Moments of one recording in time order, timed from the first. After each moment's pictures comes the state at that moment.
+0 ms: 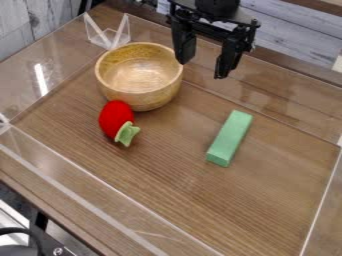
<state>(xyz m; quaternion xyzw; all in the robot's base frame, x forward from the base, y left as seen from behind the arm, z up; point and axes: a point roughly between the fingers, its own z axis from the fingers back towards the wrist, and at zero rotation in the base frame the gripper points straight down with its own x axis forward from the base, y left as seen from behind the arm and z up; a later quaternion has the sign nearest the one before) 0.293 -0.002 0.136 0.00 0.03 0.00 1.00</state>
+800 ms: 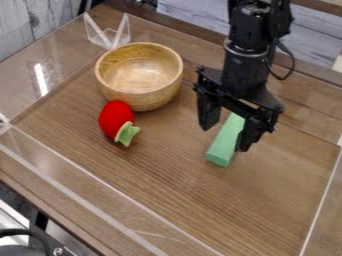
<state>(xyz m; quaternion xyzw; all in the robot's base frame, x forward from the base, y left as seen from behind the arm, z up) 0.263 -0.061 0.080 -0.01 0.04 -0.09 0.99</state>
